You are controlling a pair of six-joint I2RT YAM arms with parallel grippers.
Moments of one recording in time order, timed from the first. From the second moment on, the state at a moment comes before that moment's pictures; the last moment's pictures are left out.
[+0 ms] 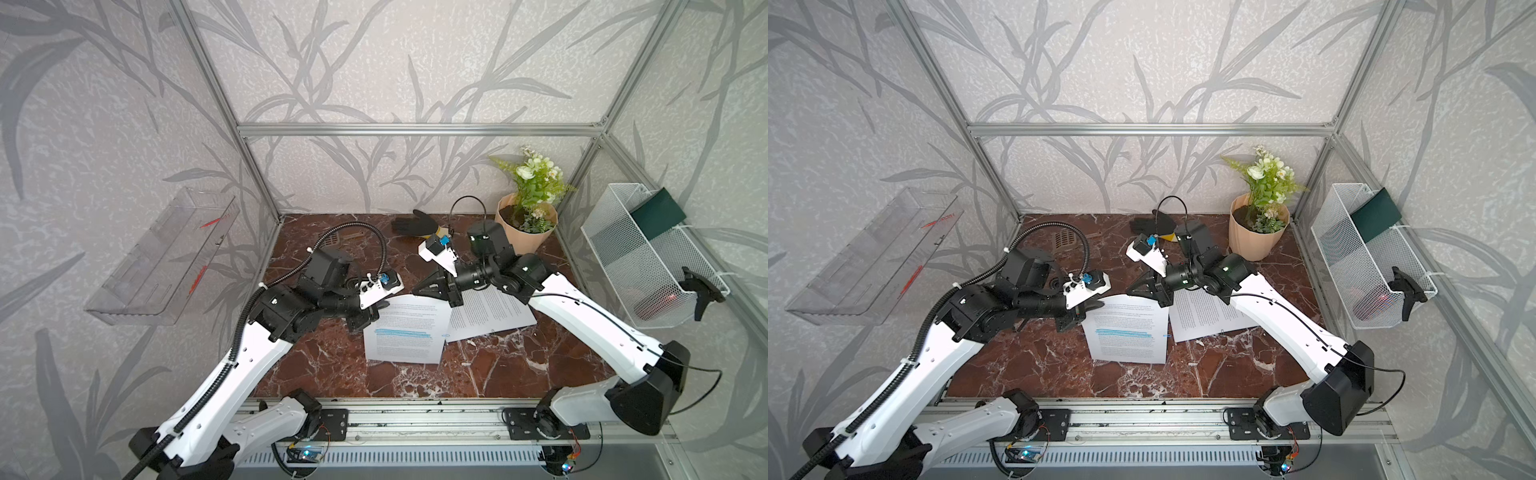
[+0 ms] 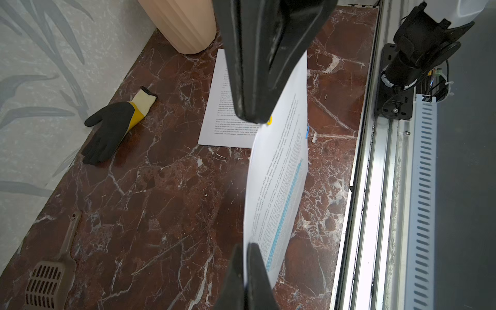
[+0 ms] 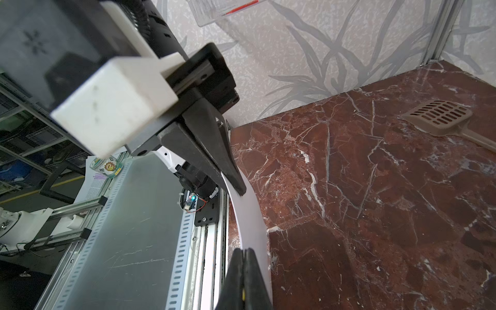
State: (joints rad) left arm -0.57 1.03 1.29 -1.04 0.38 0.57; right arm 0.67 1.41 1.38 -0.57 -0.91 -0.14
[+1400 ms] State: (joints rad) left arm -0.57 0.87 1.28 -1.15 0.10 0.62; right arm 0.56 2.25 1.73 -0.40 -0.45 0.14
